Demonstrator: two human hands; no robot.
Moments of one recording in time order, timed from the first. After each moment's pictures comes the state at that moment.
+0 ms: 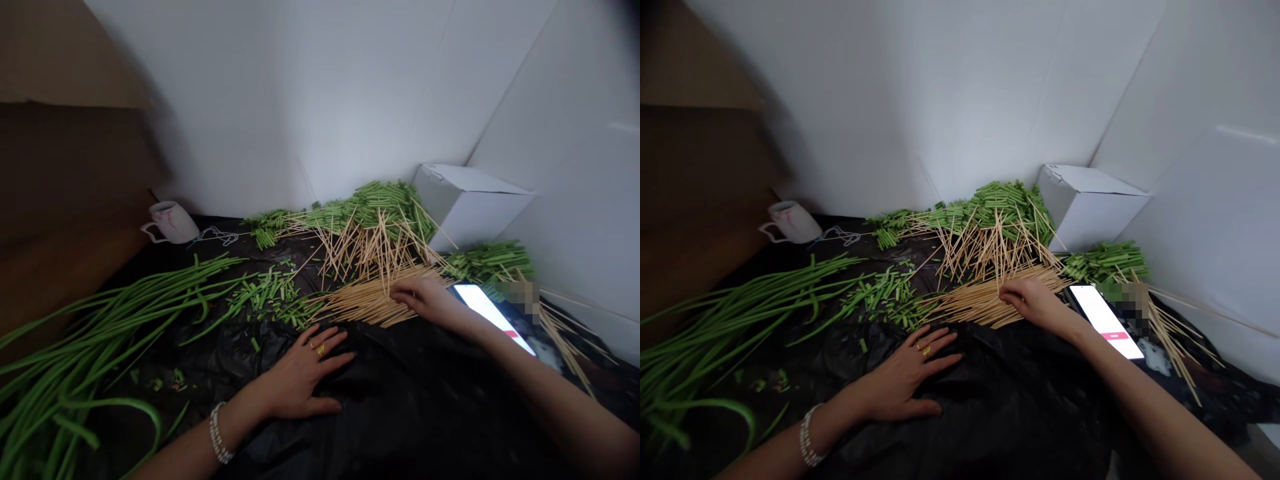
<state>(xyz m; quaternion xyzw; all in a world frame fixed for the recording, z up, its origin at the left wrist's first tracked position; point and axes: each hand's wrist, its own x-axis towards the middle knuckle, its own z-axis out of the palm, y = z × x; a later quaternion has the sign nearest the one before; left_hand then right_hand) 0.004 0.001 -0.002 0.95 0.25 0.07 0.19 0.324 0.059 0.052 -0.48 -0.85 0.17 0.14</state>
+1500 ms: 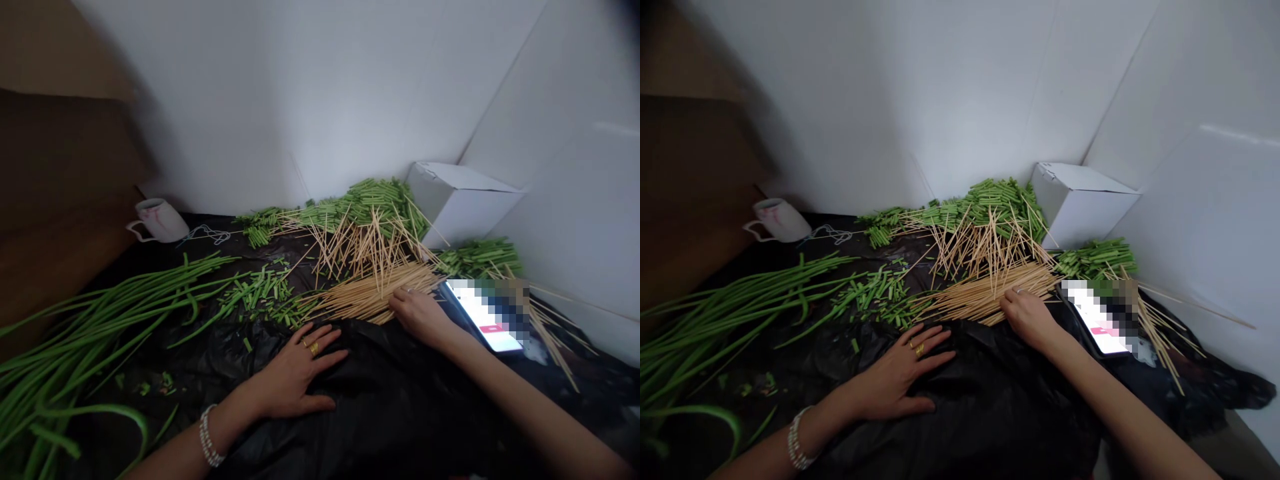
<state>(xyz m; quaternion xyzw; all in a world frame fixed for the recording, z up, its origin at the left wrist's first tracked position) 0.004 0.001 -0.003 0.95 0.25 0.08 0.20 0.325 0.039 0.007 -0.48 -0.87 -0.12 -0.01</state>
